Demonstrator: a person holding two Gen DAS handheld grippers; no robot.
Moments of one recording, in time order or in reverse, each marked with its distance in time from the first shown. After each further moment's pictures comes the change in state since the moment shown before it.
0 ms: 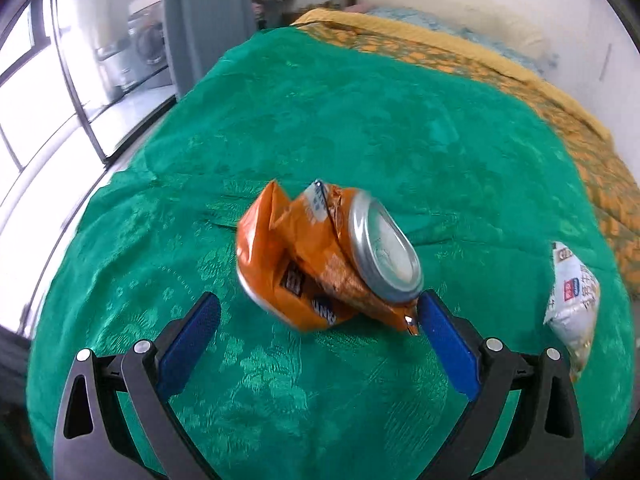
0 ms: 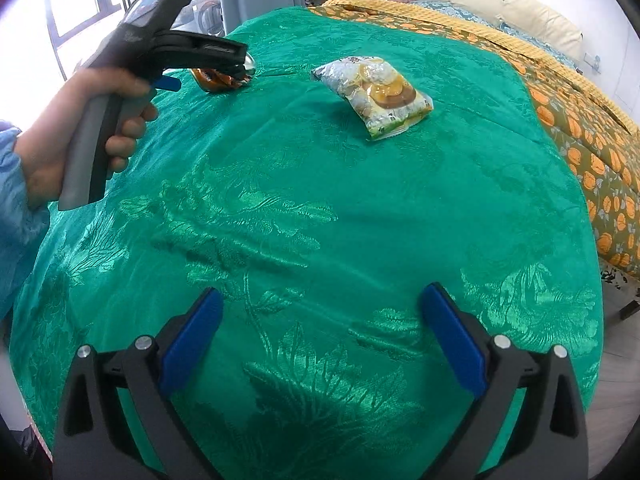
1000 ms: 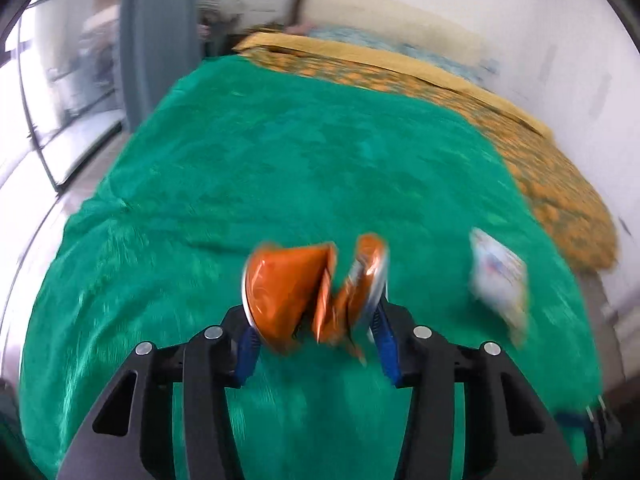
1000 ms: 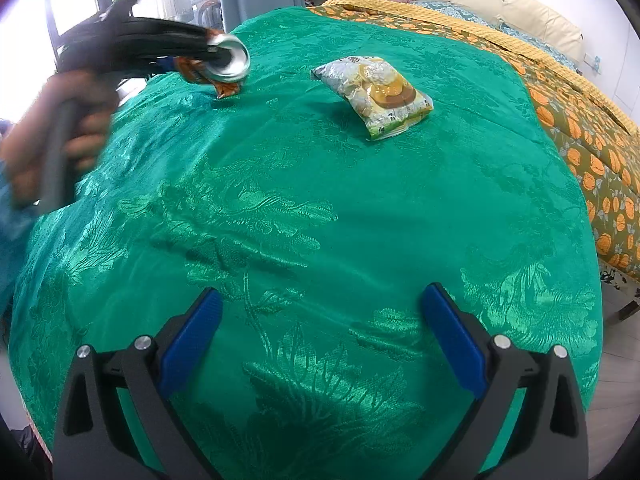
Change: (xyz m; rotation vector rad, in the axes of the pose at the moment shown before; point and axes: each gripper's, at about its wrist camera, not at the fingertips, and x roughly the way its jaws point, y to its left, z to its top) left arm -0.056 -0.002 -0.019 0.103 -0.057 -0.245; right arm 0.000 0.000 0.000 -0.001 0.001 -0.002
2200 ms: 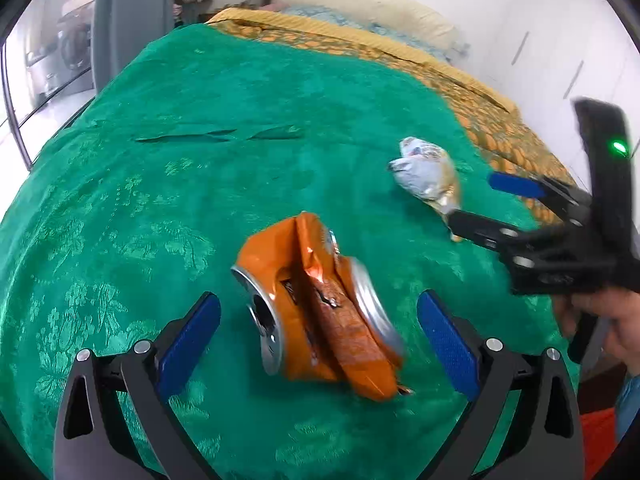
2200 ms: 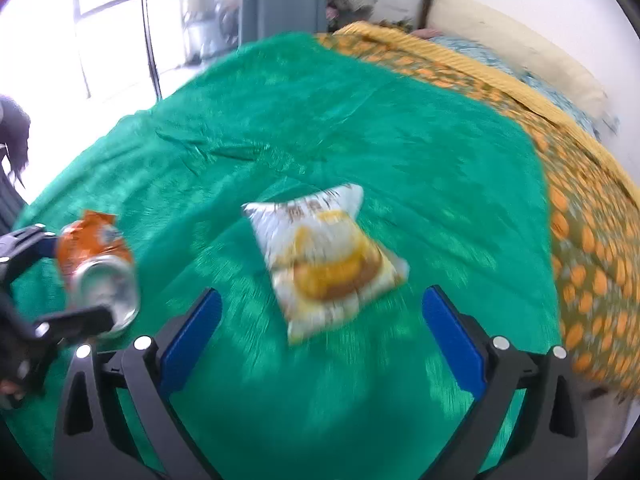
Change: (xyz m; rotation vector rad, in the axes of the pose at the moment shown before) left arm -0.005 -0.041 -0.078 -0.019 0.052 -0.078; right arm 0.044 -0.039 0.129 -0.176 -0.045 -0.033
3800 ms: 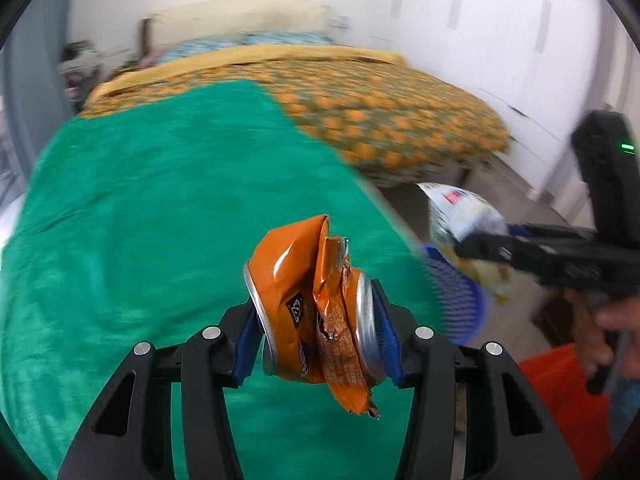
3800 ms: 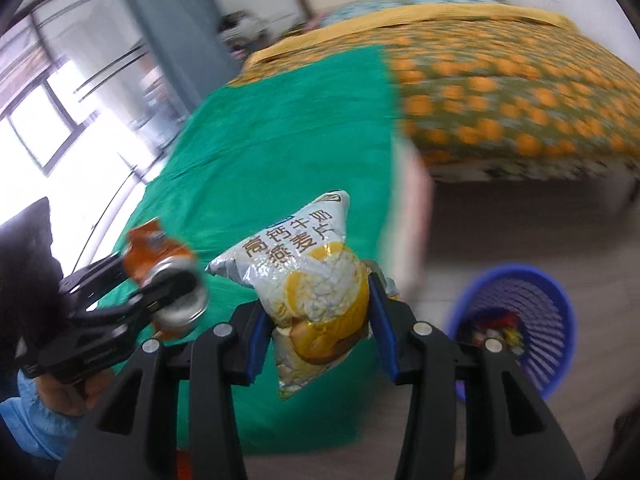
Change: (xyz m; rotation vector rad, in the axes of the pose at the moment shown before) left arm -0.076 -0.234 -0.086 0.408 -0.010 -0.172; right arm -0.209 -0.093 -0.226 0.591 -0.074 0.094
